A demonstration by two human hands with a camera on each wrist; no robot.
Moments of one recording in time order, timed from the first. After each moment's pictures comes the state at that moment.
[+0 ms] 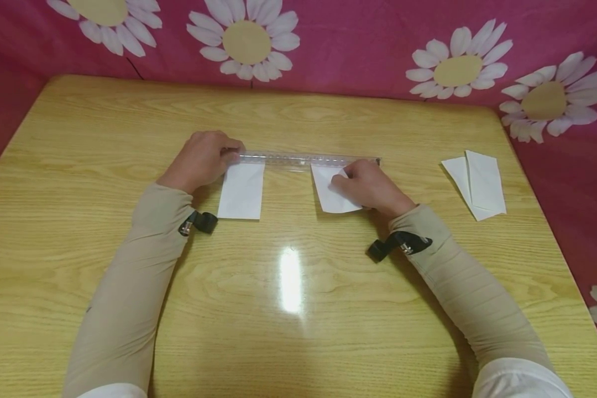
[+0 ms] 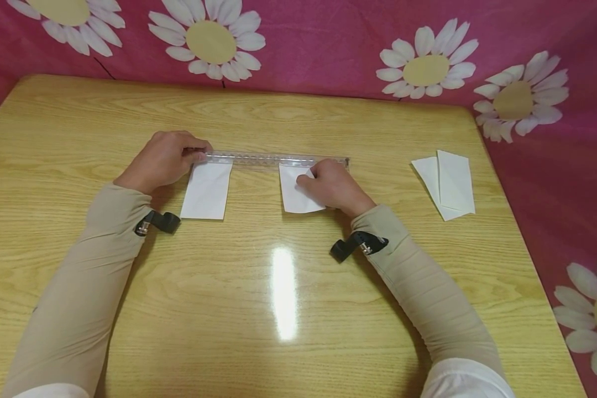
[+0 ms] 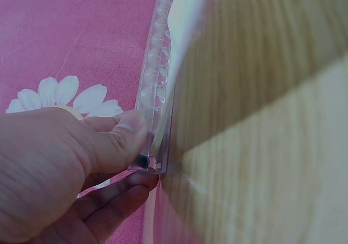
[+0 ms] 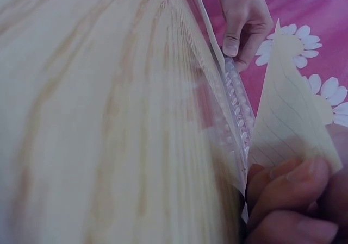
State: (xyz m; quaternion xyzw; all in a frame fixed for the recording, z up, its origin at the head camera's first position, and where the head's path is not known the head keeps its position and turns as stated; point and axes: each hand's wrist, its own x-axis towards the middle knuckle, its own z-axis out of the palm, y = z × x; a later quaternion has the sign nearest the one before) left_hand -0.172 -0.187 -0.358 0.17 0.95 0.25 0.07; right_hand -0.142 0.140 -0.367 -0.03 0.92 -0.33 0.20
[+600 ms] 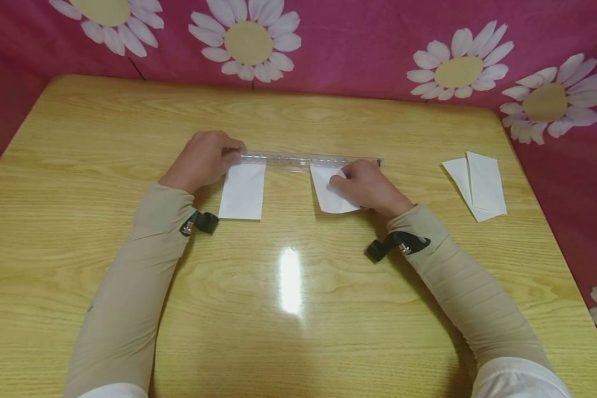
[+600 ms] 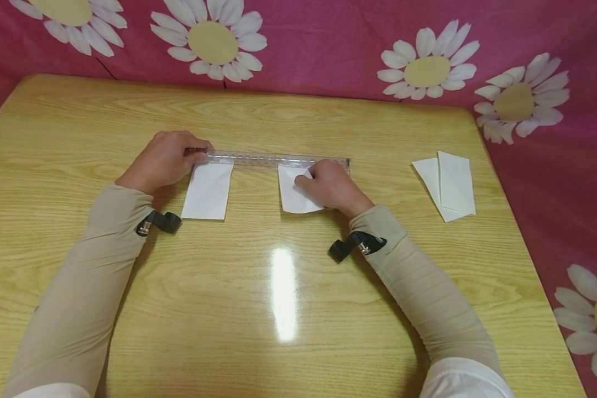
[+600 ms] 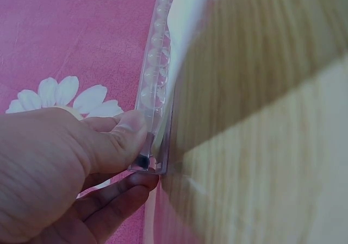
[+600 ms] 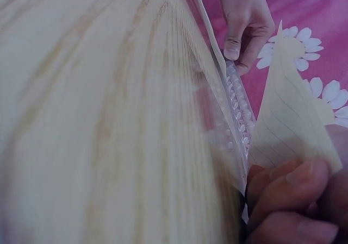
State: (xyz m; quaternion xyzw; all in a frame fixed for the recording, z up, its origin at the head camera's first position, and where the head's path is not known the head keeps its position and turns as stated) left_hand -0.172 -0.187 -0.358 0.17 0.95 0.25 0.07; right_hand -0.142 0.135 -0.367 -0.04 0.93 -0.32 0.19
